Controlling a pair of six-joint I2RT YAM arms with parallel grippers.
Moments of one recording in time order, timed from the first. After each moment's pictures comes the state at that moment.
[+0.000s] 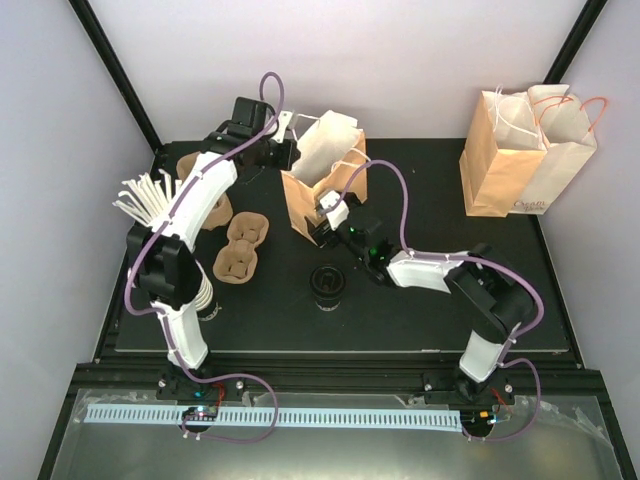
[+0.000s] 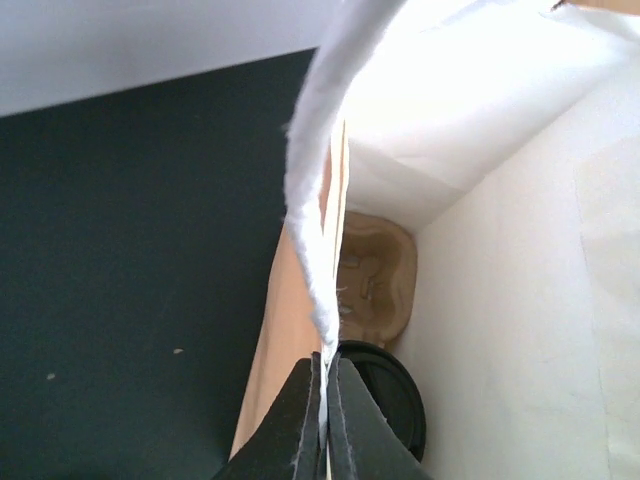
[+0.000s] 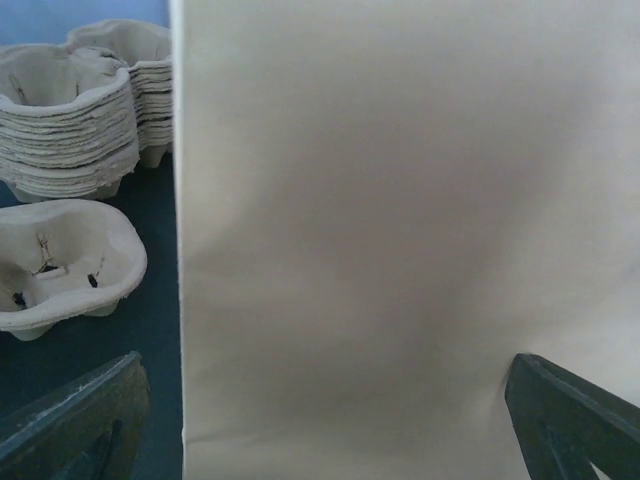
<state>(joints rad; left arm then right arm) -0.32 1.90 1.88 -0.72 0.35 -0.10 0.76 1.73 0.87 0.64 0.14 -0.23</state>
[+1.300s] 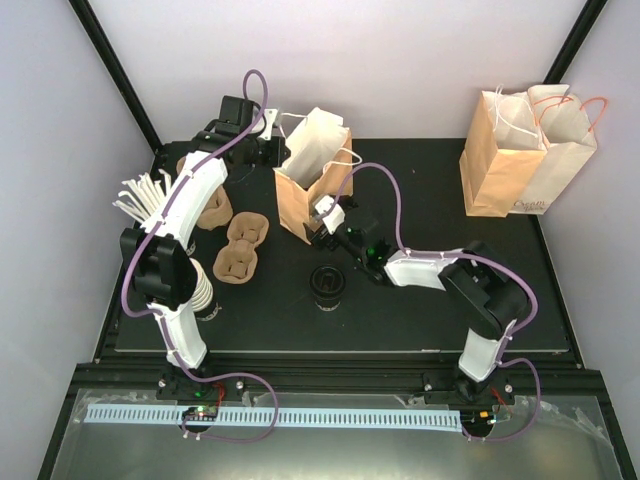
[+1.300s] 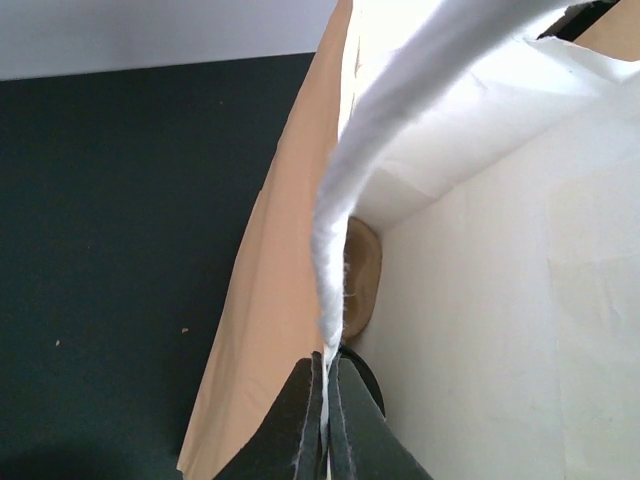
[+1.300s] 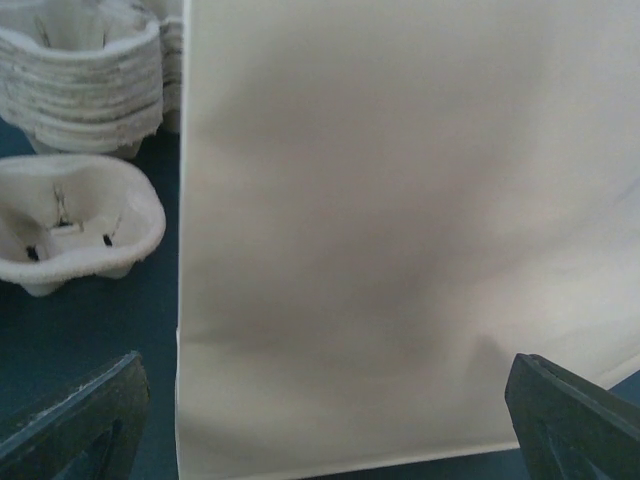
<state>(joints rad) -0.26 1.87 1.86 -0.74 0.37 -0.18 0.75 1.77 0.90 0.62 0.09 -0.29</state>
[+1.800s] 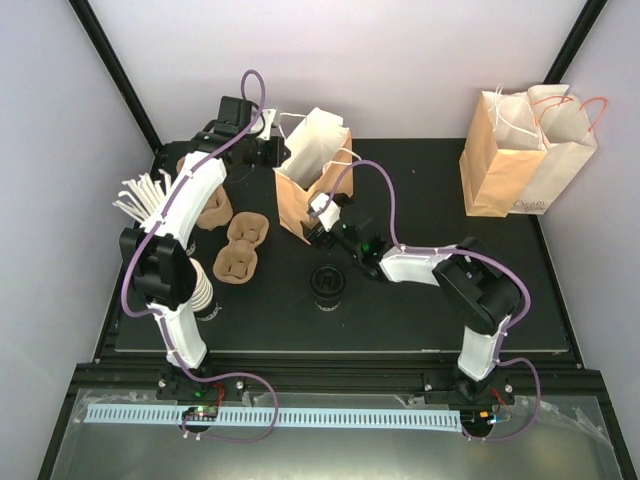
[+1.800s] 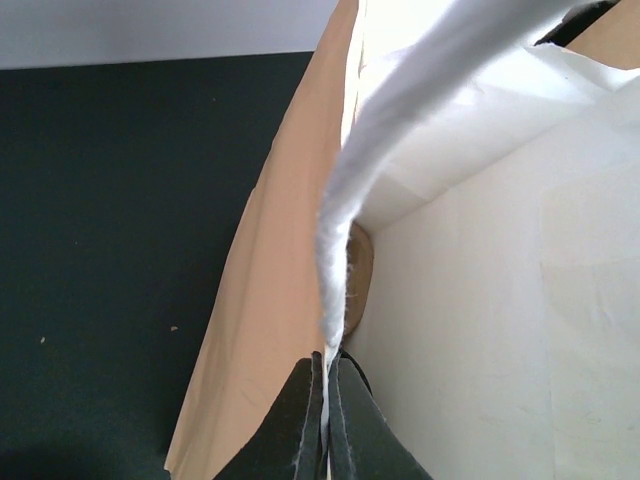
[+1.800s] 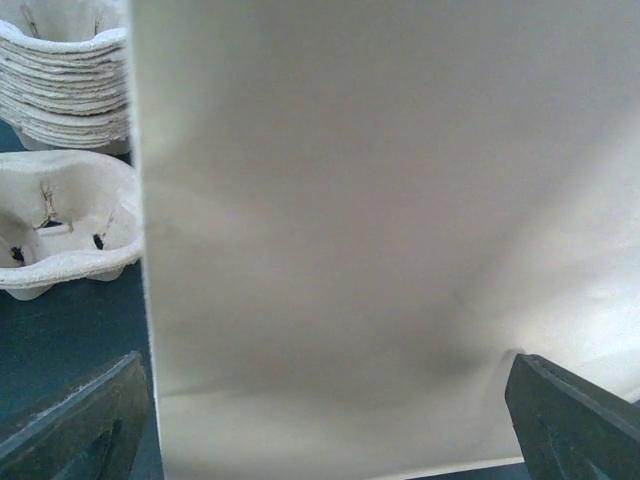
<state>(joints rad) -0.25 1.87 1.86 -0.72 0.39 -0.20 0.75 1.84 0.97 0.59 0.09 -0.31</state>
